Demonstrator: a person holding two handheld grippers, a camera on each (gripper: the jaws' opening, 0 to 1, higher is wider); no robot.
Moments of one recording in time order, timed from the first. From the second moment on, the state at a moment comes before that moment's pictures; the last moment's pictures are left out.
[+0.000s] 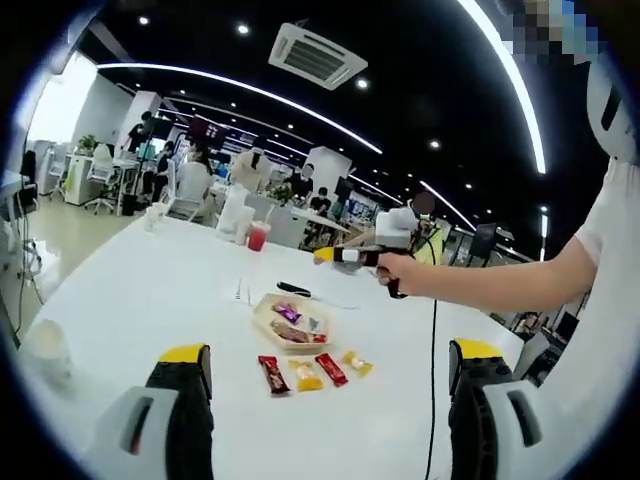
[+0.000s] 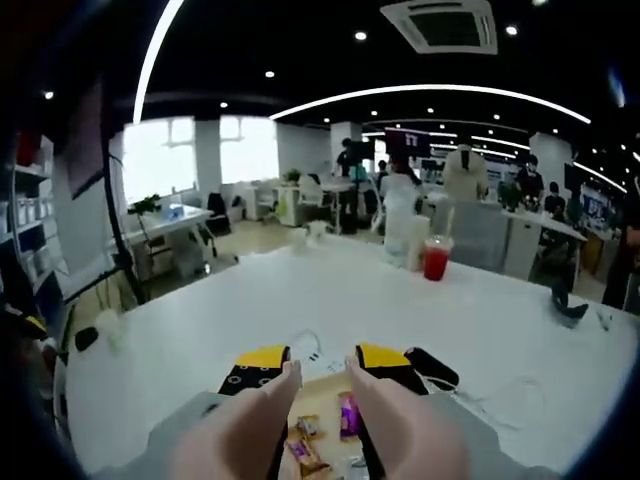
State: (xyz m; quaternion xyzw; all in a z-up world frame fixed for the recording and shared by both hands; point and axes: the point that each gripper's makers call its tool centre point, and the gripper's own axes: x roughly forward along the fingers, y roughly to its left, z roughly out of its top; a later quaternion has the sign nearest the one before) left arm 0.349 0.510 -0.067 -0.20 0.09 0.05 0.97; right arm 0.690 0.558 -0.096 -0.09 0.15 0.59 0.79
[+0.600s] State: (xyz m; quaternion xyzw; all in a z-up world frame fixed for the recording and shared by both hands) left arm 0.362 0.499 -0.057 -0.23 0.04 0.01 0.97; right arm 0.664 0.523 -0.080 -0.08 0.14 0.58 0.80
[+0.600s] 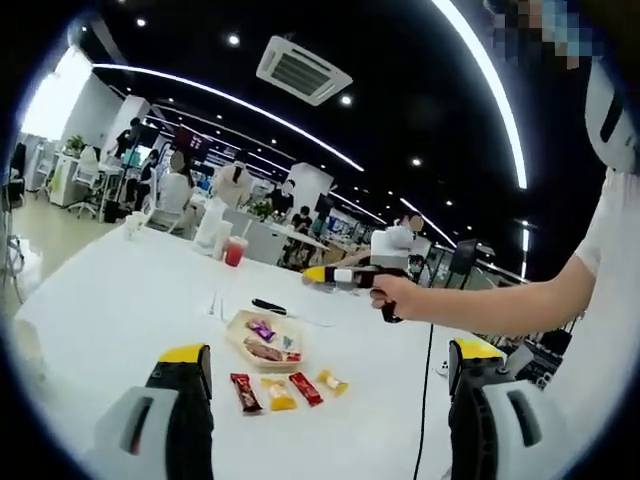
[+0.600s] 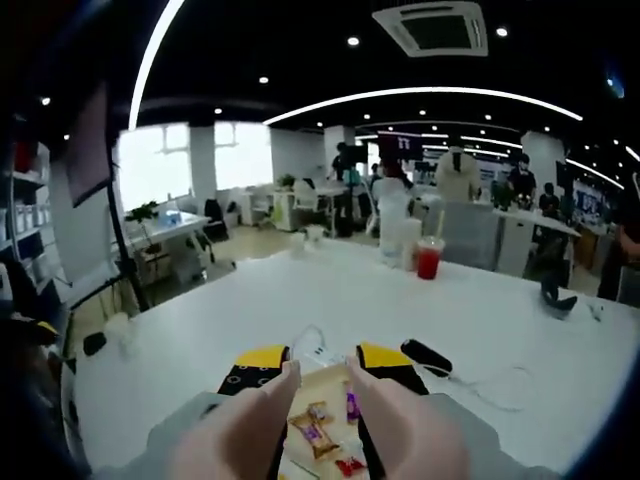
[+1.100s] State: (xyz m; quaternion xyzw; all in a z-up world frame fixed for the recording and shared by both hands) left arm 0.374 0.492 -0.060 -0.23 0.04 -0.02 0.97; right arm 0.638 0.498 -0.073 -0.10 0.12 0.59 0.79
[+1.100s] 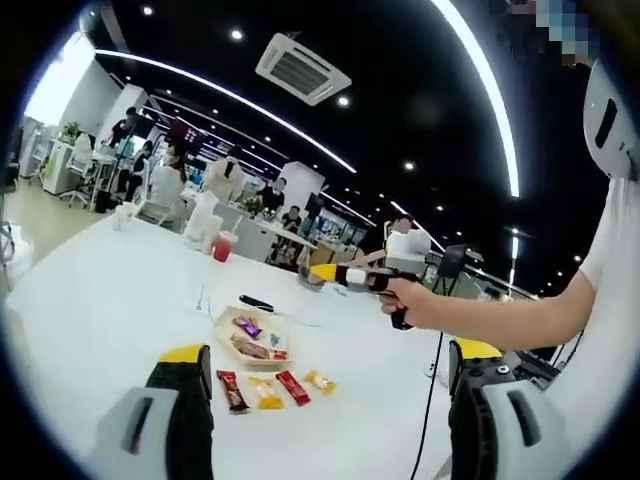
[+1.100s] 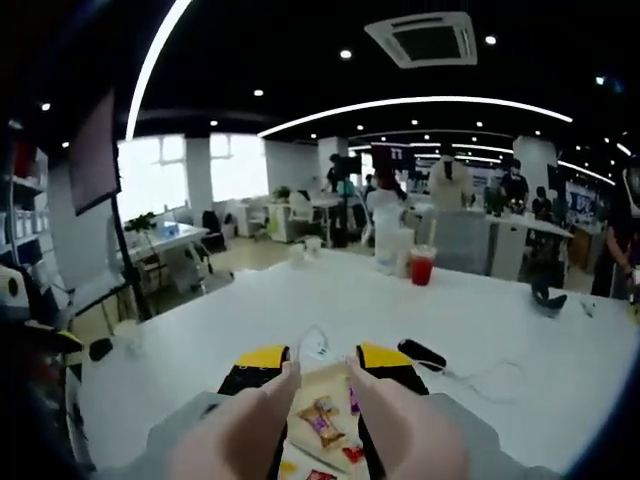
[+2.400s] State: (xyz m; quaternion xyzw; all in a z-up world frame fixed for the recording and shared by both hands) left arm 0.394 0.470 -0.047 -0.20 0.06 -0.04 0.98; right arm 0.635 0.437 -0.087 -0.03 0.15 0.54 0.83
